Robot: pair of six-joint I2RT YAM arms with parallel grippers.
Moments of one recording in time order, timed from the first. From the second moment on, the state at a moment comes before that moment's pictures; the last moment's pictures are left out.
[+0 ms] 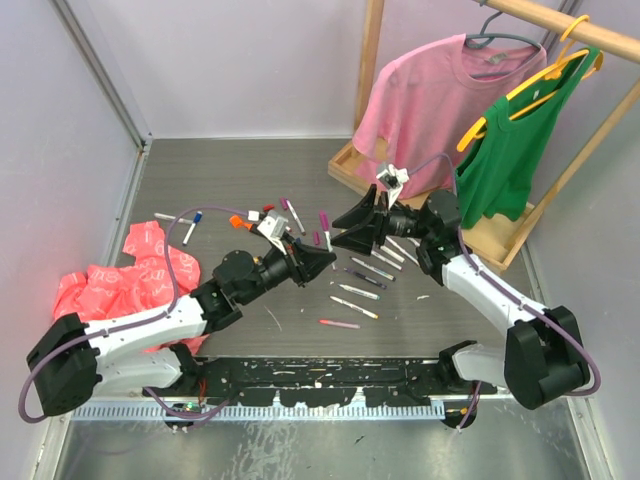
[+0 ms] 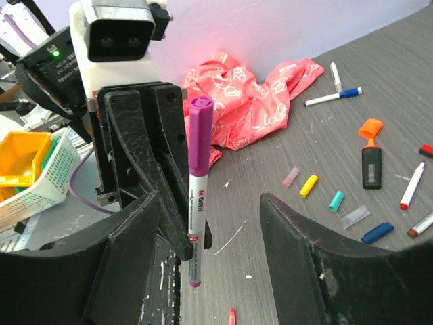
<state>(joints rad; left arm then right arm) -0.95 1.08 0.55 0.59 0.01 -0.56 0.37 1.22 0.72 0.69 -1.08 0.56</state>
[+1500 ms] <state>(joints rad) -0.70 0.95 0.58 0.57 0.29 -0.67 0.42 1.27 0.78 0.46 -1.21 0.35</state>
